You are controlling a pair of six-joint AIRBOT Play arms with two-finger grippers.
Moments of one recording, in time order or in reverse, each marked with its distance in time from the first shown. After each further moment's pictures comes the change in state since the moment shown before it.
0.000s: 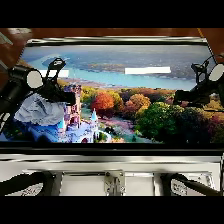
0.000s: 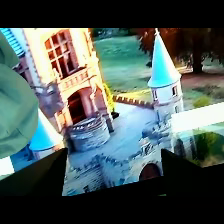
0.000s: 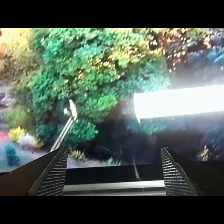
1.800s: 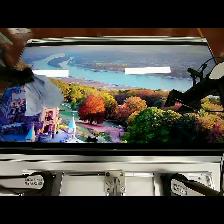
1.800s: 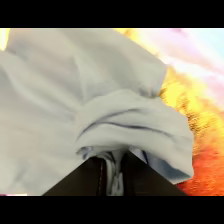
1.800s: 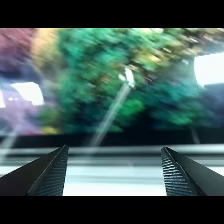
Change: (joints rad) left arm 0.557 -0.133 0.220 -0.204 0.282 0.035; right arm 0.002 0.014 0.003 0.177 0.159 0.109
